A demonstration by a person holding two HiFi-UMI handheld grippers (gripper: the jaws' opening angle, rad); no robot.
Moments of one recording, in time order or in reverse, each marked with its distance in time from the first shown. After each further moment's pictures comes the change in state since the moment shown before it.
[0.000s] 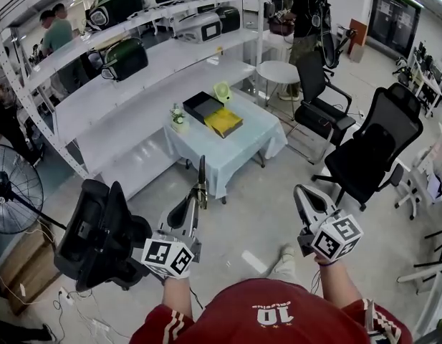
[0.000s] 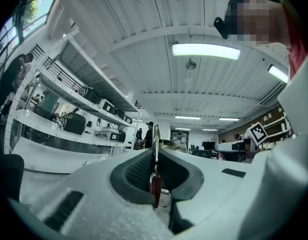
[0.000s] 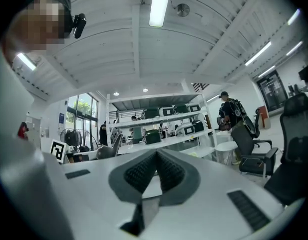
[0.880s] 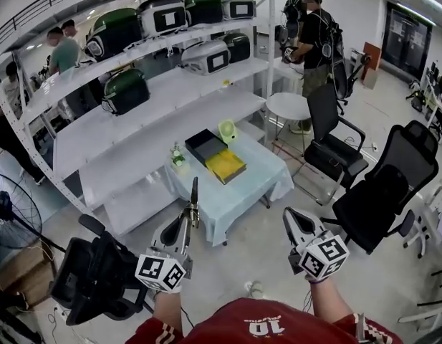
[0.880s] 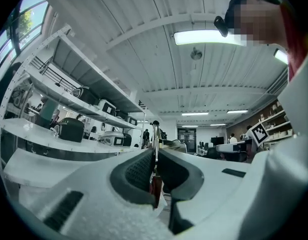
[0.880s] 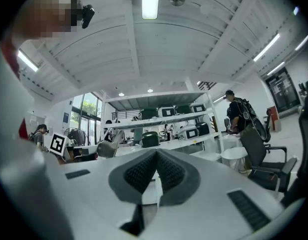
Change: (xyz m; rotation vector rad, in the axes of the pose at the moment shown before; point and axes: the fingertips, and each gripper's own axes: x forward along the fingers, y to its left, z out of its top) left arm 0.165 0.067 0.008 0.067 0.006 0.079; right arm 0.151 -0.122 0.020 -0.023 -0.006 0.077
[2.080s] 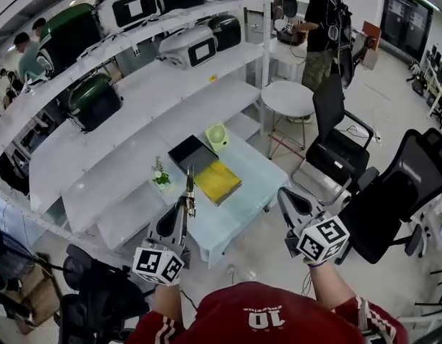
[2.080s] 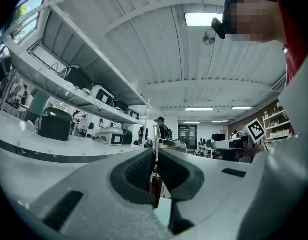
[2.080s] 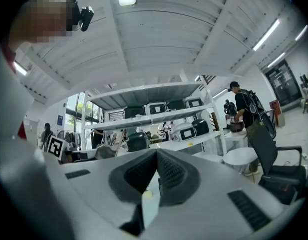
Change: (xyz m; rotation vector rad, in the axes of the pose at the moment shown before) left arm 0.260 0.115 -0.028 0.010 0.036 -0.027; right arm 0.235 -0.170 0.020 0.036 0.003 -0.001
